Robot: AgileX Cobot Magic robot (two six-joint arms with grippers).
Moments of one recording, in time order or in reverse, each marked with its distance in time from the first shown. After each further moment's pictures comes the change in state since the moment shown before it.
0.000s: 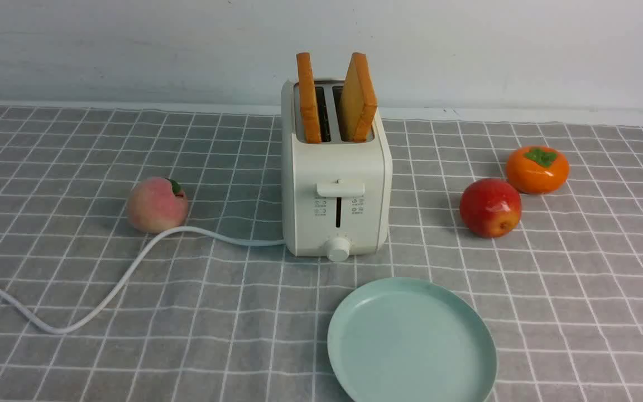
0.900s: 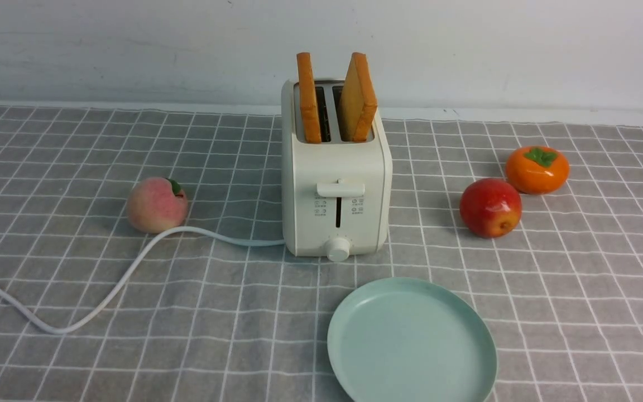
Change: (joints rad) right arm 0.000 0.000 0.008 0.000 -0.215 0.000; left arm 0.000 0.000 0.000 -0.018 -0.223 0.010
